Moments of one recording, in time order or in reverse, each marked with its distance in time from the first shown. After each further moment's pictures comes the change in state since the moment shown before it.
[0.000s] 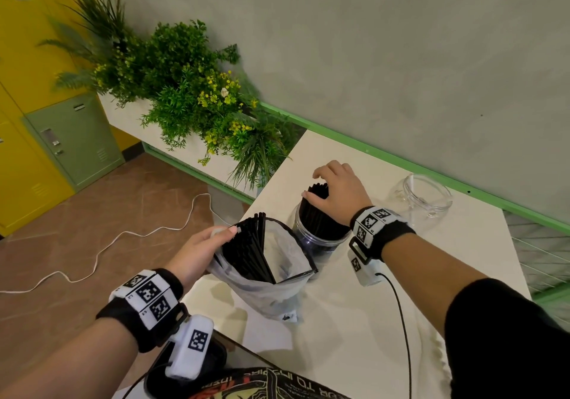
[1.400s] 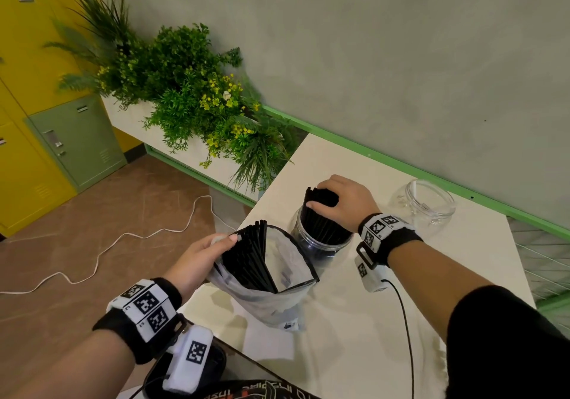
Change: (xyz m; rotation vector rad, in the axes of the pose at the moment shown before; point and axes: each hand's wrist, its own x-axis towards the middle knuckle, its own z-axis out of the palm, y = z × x) left_hand 0.000 -0.002 0.000 -0.023 0.007 -0.002; right_hand -0.004 0.017 0.000 0.103 -0.034 -0.031
